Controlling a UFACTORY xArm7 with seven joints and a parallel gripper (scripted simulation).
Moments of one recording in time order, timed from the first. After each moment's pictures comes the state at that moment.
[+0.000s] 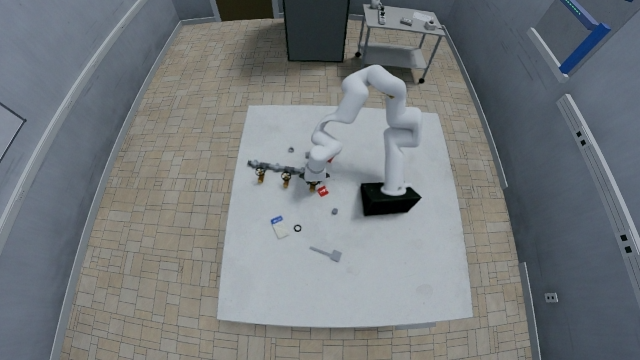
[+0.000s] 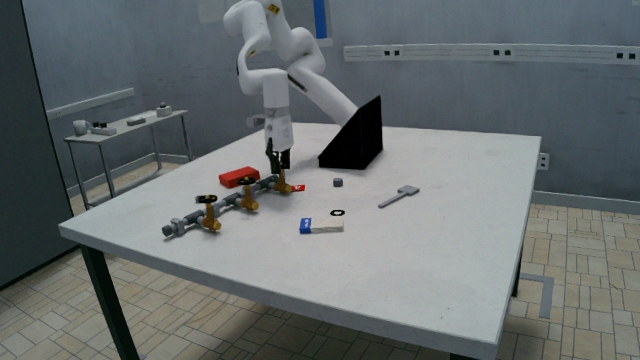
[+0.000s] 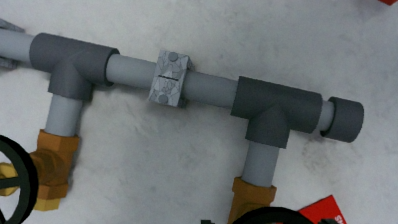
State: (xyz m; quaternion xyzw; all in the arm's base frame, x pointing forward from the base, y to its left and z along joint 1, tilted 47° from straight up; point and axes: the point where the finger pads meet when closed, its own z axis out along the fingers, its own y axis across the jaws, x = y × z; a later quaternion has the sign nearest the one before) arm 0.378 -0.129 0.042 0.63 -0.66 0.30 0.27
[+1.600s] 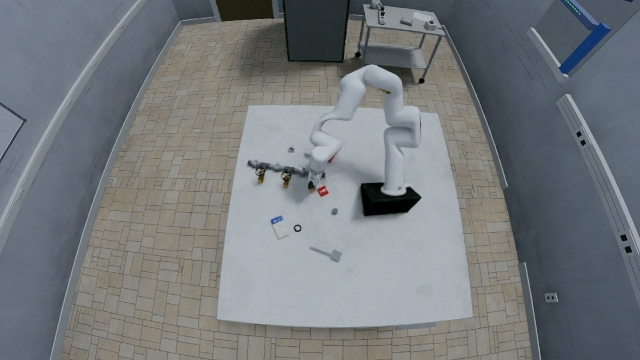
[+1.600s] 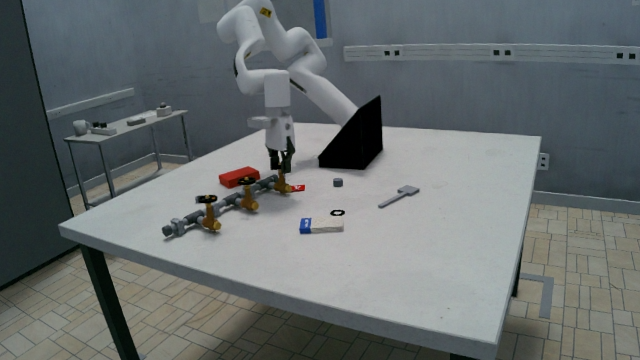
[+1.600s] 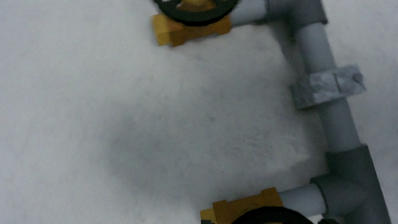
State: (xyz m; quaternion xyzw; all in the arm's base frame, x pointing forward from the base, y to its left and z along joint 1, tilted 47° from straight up) arm 0.378 -0.129 0.042 0.88 -0.23 0.13 0.39
